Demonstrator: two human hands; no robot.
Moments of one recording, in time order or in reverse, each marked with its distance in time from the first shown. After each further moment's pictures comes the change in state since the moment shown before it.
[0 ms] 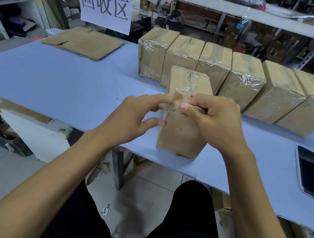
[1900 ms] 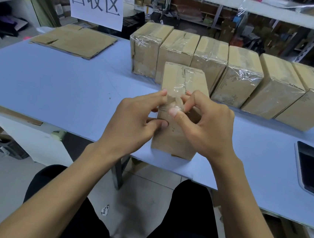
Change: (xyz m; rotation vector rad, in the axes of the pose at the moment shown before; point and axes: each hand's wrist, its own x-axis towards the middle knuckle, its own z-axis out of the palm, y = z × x) left_hand 0.004 0.027 0.018 -0.061 0.129 -0.140; right_hand -0.016 0.002 0.017 0.030 0.176 -0.069
